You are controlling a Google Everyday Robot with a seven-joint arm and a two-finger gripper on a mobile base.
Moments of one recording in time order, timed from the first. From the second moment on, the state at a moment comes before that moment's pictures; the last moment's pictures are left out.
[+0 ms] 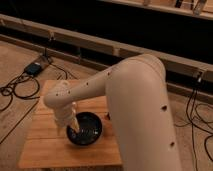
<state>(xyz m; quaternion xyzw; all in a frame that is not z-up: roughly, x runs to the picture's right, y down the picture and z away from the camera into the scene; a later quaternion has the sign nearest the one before) -0.201 0.230 0.751 -0.34 0.25 0.58 0.70</state>
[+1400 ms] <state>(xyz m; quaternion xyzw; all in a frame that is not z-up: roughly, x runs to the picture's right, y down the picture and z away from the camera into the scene) -0.180 0.247 0.781 -0.29 0.24 0.56 0.74</state>
